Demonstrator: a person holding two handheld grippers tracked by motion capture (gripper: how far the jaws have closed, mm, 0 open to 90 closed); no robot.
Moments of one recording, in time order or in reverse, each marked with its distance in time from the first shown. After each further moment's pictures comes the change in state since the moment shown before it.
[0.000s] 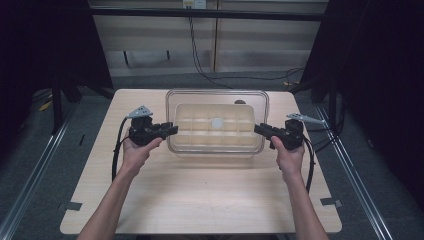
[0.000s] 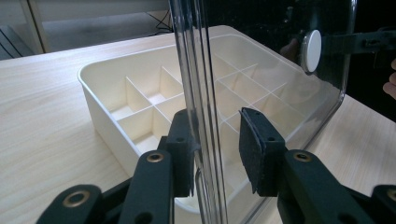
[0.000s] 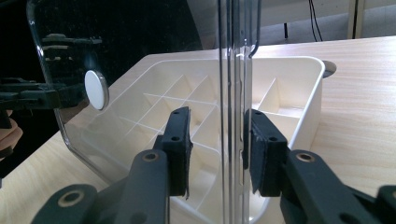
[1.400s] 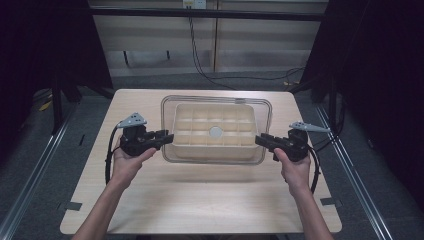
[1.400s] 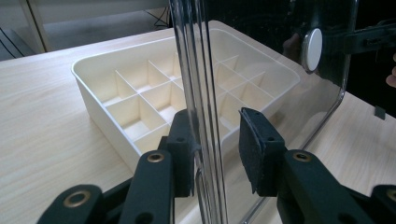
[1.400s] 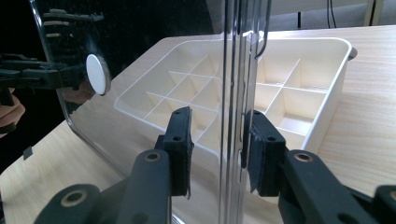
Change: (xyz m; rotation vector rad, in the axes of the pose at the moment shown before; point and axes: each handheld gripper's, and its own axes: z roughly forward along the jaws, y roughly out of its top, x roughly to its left) left arm -0.031 -0.004 -0.037 0.024 0.005 0.041; right arm 0.030 -0.009 -0.032 0.051 0.032 -0.040
